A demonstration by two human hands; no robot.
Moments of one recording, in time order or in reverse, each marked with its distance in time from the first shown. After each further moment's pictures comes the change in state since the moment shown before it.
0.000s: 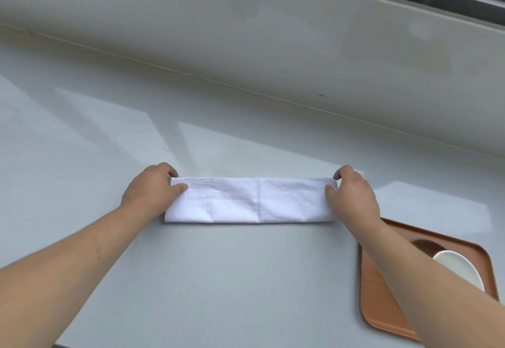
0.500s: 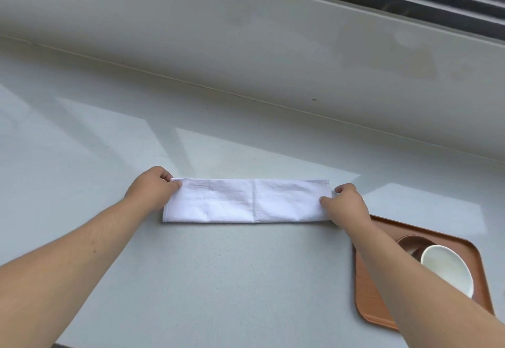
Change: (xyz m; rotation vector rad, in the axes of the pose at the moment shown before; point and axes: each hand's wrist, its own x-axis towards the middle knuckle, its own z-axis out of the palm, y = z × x) left_hand -0.003 0.008 -0.009 -0.307 -0.065 -0.205; right_hand -0.013 0.006 0.001 0.263 -0.225 0.388
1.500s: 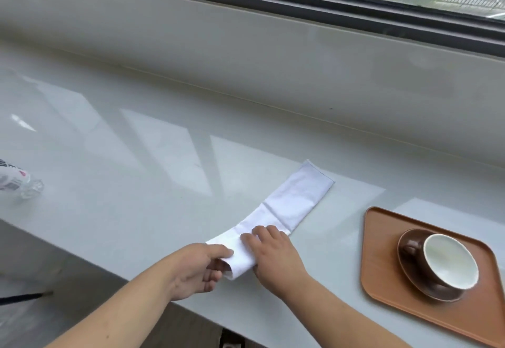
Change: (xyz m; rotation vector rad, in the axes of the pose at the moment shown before) left_hand -0.216 -0.062 0.037 -0.606 -0.654 -0.426; right_hand -0.195 0.025 0.115 -0.493 -0.059 -1.219
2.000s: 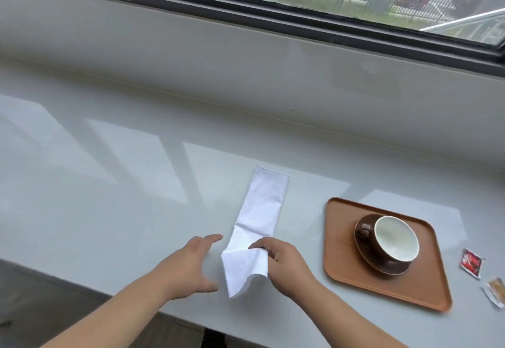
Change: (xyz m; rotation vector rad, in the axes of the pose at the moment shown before) left_hand 0.001 -0.009 0.037 1.150 0.179 0.451; right_hand -0.071 0.034 -0.045 0.928 -0.075 0.545
